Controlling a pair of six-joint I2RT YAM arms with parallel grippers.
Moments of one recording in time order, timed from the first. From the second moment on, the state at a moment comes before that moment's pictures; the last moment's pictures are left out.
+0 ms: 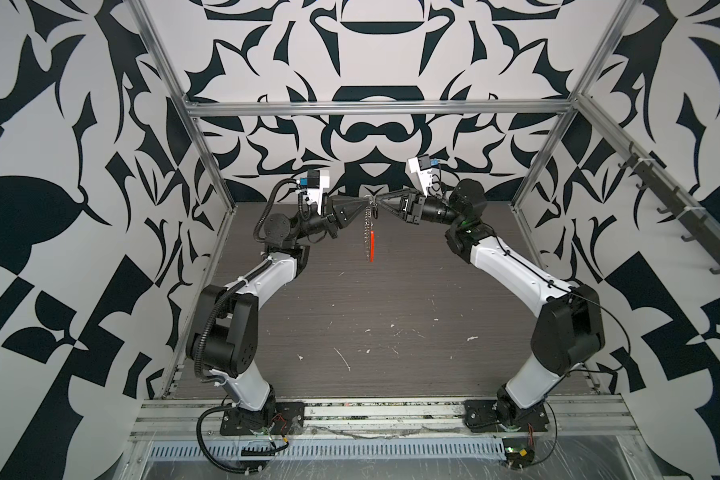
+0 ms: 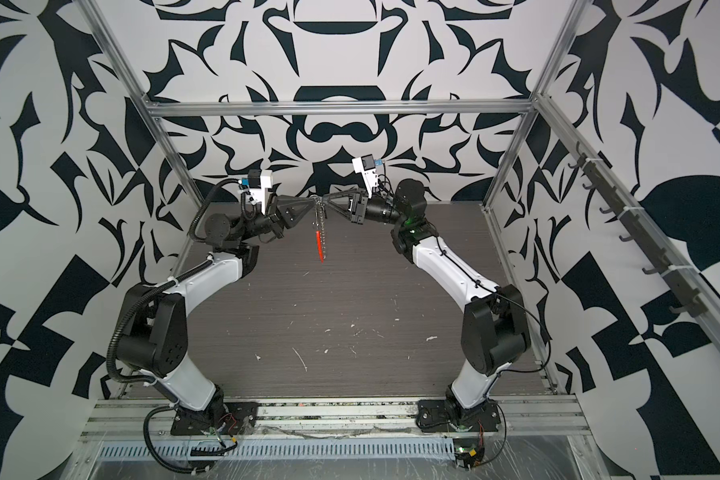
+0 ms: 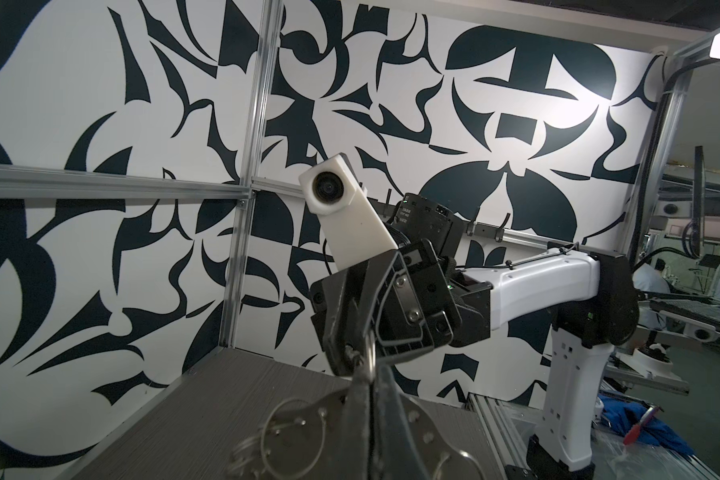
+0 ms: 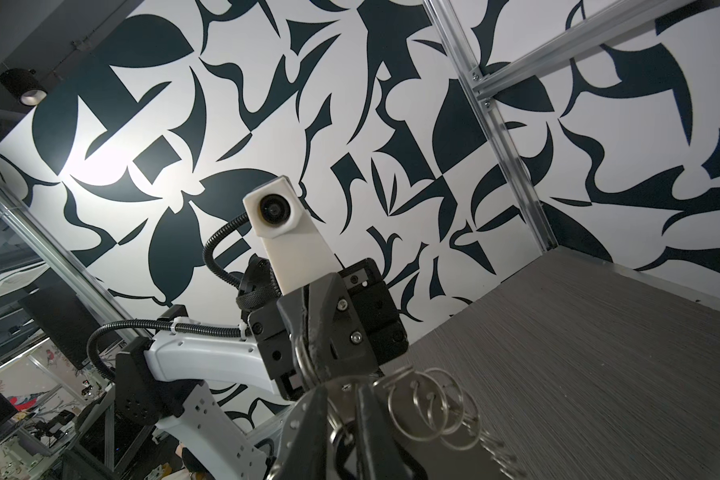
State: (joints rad) left arm -0.31 1.68 1.14 1.30 1.03 -0.86; right arm 0.41 1.68 1.41 0.56 -1.02 0.83
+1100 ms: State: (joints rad) left arm -0.32 1.68 1.14 1.29 1.00 -0.84; right arm 0.45 1.67 1.44 0.32 -0.90 0.67
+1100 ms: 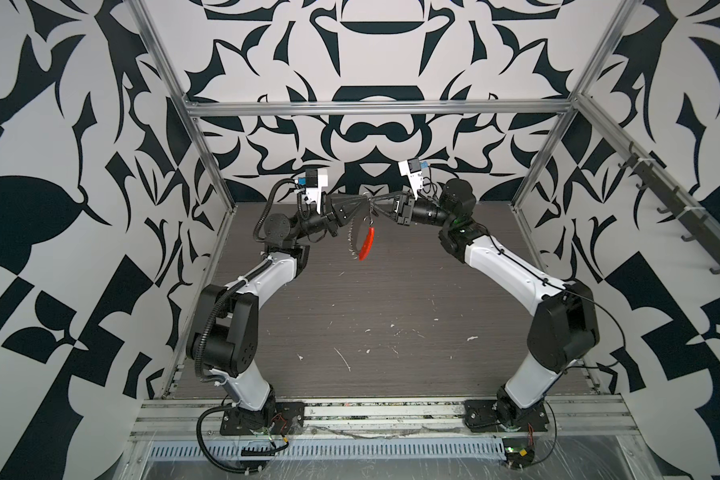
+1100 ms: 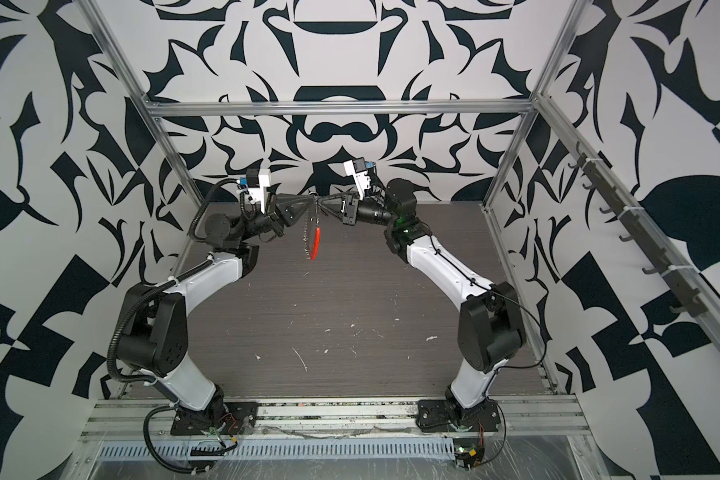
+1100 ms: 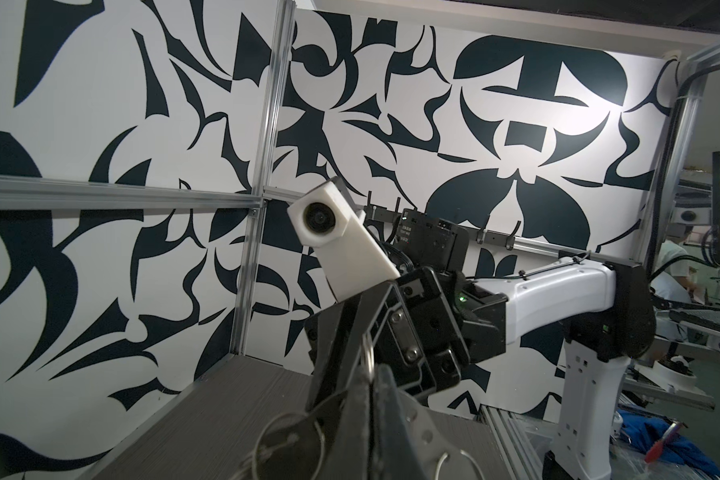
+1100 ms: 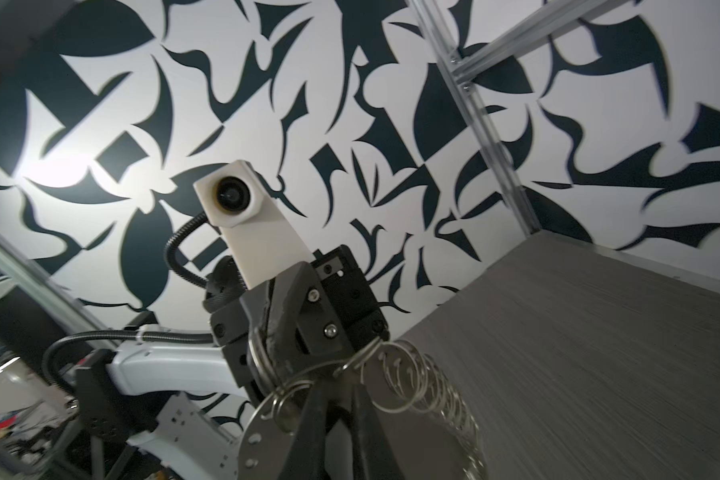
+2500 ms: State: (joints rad) left arm -0.33 1.69 1.14 1.30 1.04 -0.88; right arm 0.44 1.59 1.47 0.14 -0.83 0.51
